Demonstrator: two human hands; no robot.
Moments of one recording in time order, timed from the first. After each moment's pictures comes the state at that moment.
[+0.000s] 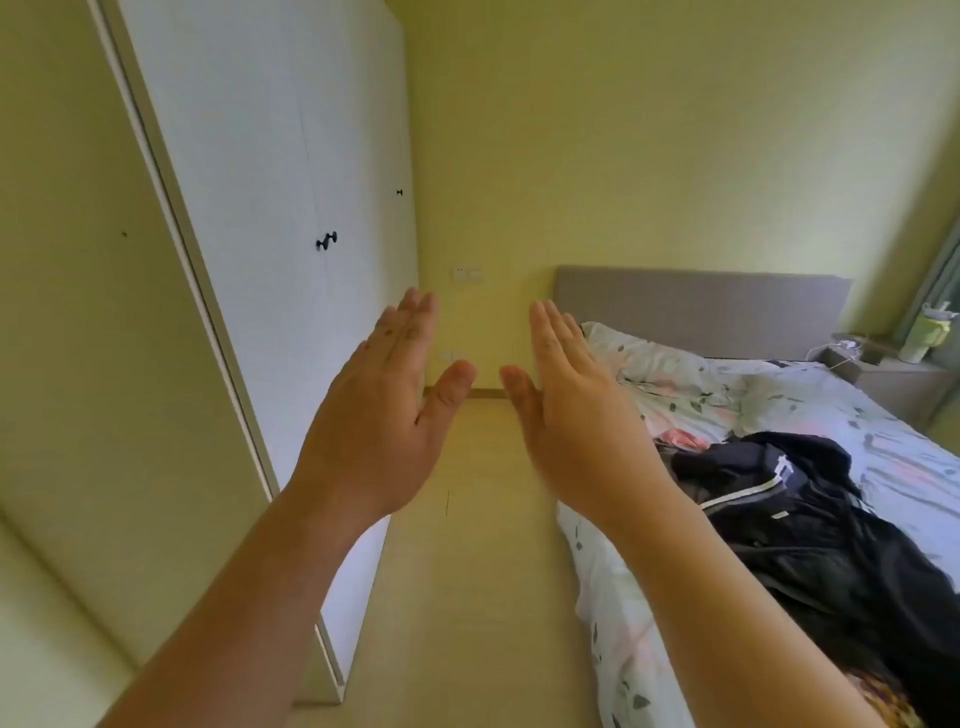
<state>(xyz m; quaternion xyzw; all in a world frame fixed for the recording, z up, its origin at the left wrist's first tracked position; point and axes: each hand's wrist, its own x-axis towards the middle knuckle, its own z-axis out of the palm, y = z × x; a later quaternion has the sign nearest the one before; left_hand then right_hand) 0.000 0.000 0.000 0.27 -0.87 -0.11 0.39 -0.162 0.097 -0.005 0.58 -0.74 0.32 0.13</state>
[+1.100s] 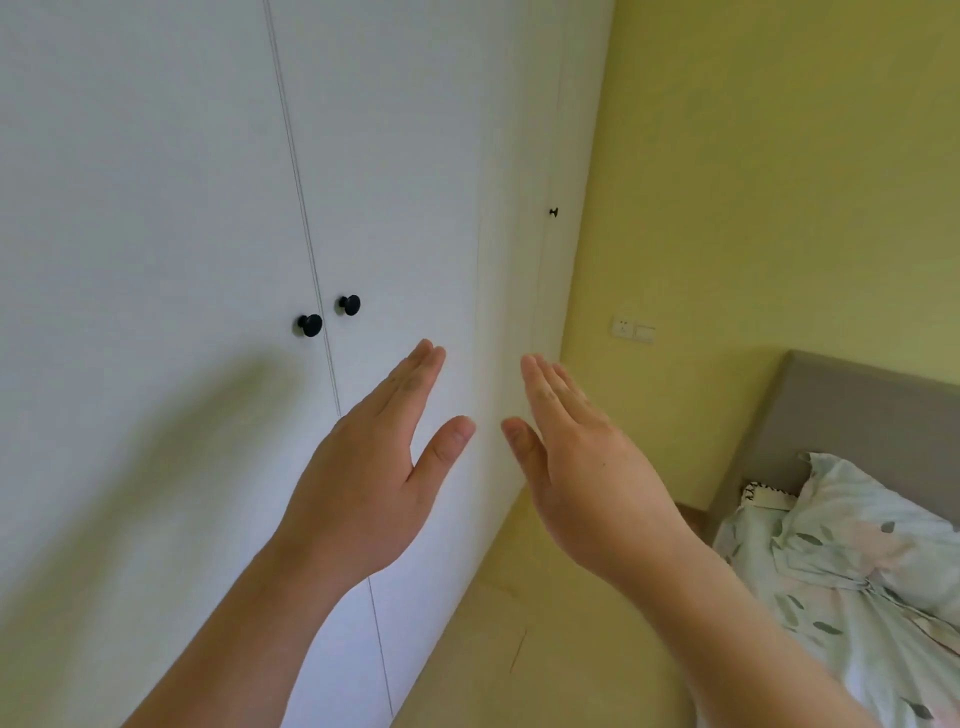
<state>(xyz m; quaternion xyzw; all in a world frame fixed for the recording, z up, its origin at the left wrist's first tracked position) -0.257 -0.485 -0.051 0.47 -0.79 -0.05 0.38 -0.458 -0.456 -0.039 0.75 -0.60 0.27 0.02</state>
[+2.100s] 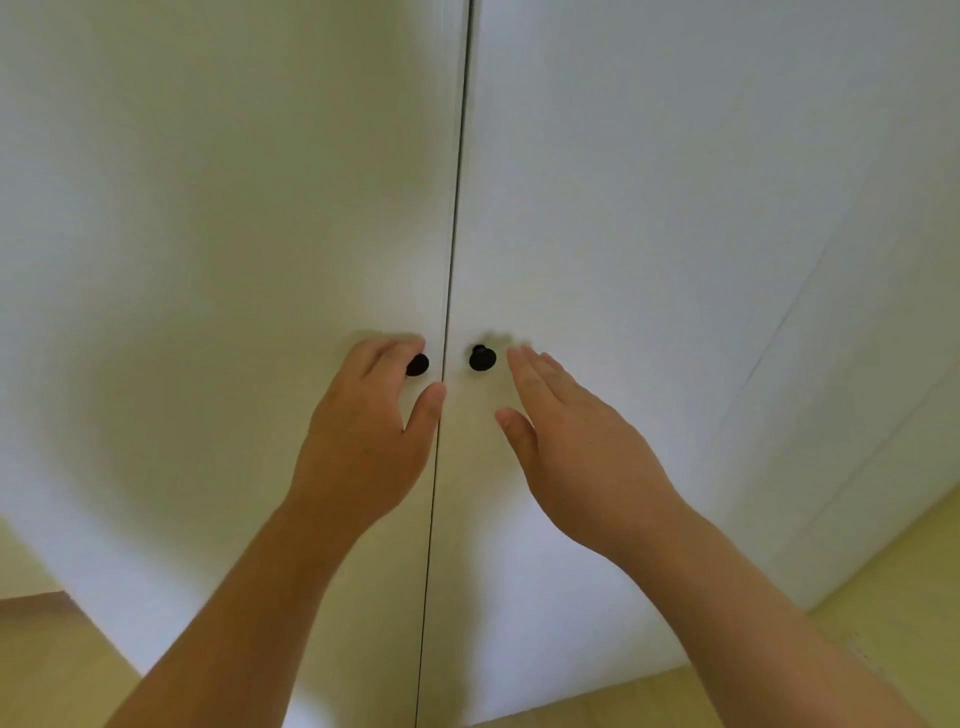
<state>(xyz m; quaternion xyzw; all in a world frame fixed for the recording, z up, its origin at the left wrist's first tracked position) -0.263 -0.628 -0.048 0.76 -0.45 0.14 0.45 -0.425 -0.746 -0.021 0.96 -0.22 0.19 0.01</state>
